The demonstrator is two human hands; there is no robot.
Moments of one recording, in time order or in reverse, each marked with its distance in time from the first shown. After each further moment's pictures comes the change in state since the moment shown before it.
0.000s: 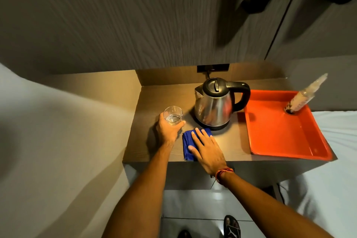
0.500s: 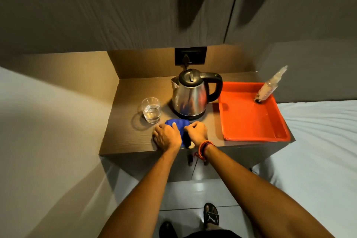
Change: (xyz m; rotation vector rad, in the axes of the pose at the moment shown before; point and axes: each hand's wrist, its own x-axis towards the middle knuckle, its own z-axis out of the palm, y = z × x) left_hand -0.078 0.000 0.045 0.491 -0.011 -0.151; right_hand 0.018 -0.003 -0.043 0.818 0.147 0.689
